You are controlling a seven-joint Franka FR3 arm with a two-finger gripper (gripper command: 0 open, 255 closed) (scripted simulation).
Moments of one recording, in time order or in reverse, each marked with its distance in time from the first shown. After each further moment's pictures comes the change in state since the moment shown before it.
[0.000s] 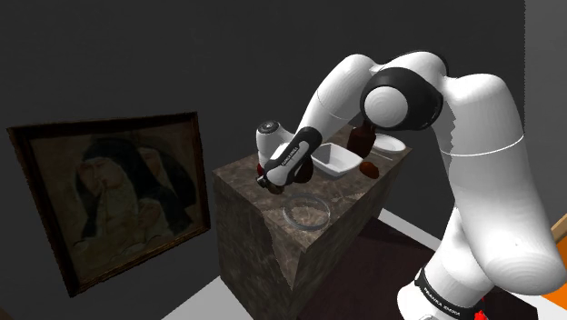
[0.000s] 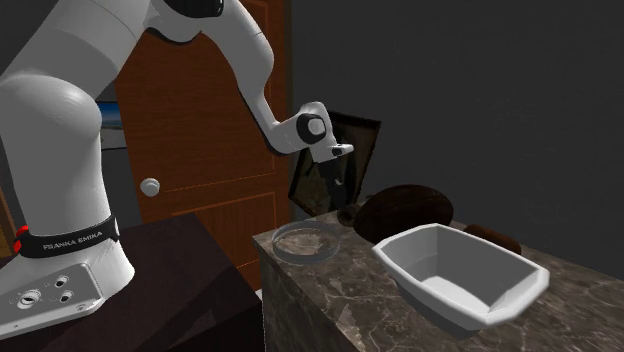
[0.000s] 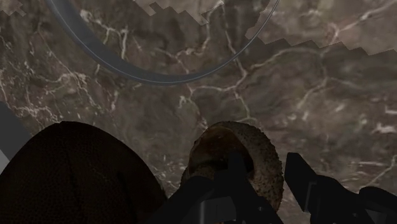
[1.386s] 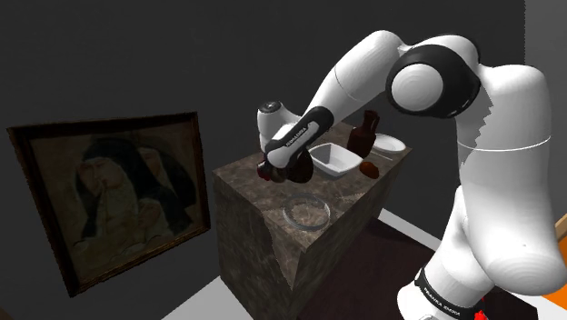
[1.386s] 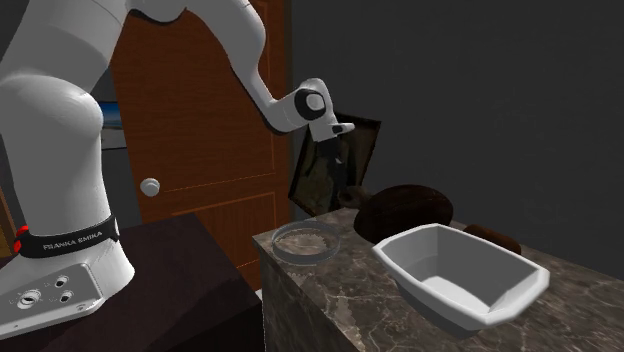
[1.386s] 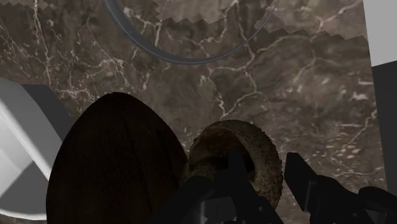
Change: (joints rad) arm 0.019 -0.145 -0.018 -0.023 -0.014 -0.117 -0.029
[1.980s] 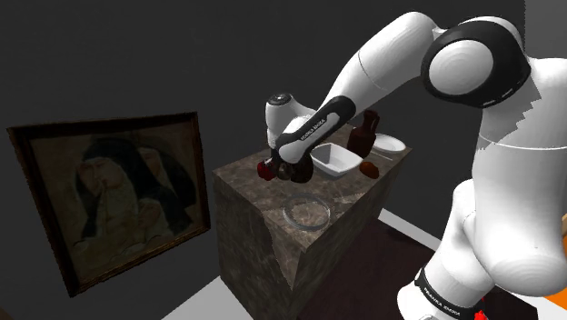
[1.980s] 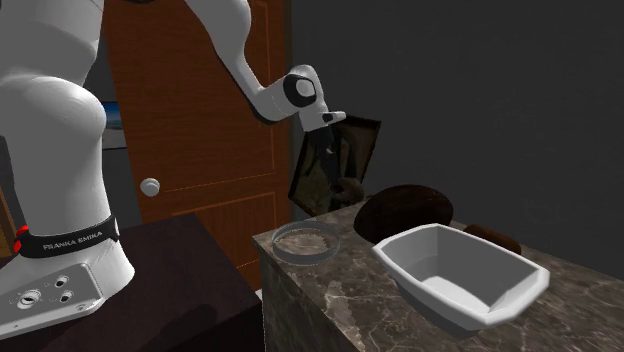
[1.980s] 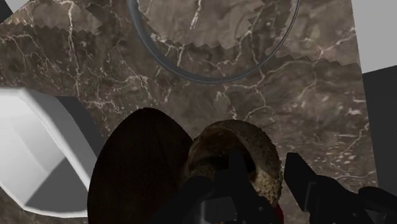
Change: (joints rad) arm 0.045 -0.155 -0.036 -0.130 -0.067 -0.027 0.038
